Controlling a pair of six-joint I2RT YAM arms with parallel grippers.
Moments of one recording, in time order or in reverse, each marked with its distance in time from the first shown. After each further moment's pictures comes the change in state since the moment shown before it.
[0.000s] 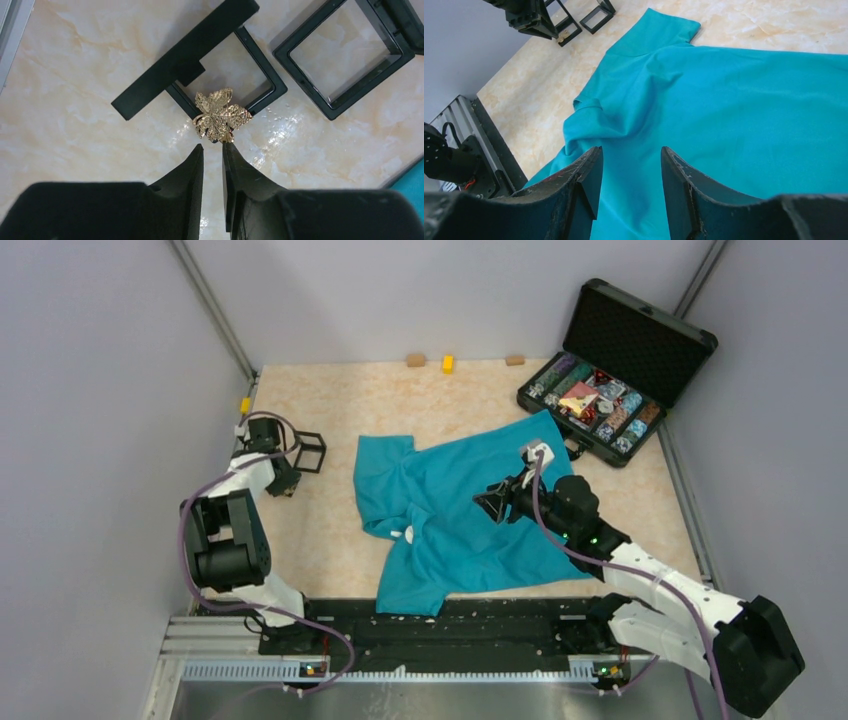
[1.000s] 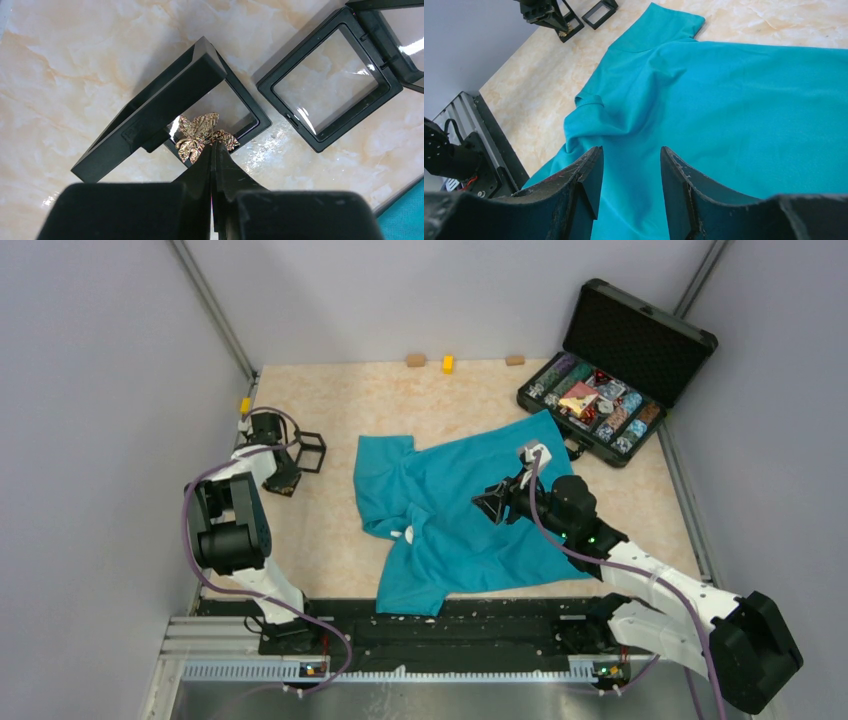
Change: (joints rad) left arm 0.000 0.123 0.078 0.039 0.016 0.000; right arm 0.000 0.022 -0.009 0.021 -0.019 0.008
